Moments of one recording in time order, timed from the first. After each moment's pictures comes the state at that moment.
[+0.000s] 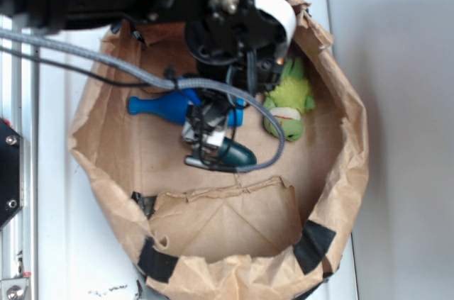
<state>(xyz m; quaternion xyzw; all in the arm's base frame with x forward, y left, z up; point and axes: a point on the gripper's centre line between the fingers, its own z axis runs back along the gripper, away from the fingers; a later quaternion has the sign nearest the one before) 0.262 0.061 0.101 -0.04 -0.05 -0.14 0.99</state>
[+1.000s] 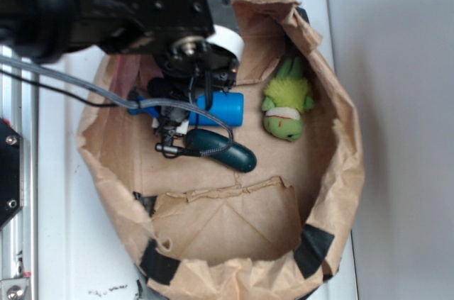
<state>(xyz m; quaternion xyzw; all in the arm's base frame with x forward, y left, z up) 0.234 0.076 0.039 0.03 0.00 -0.12 0.99</state>
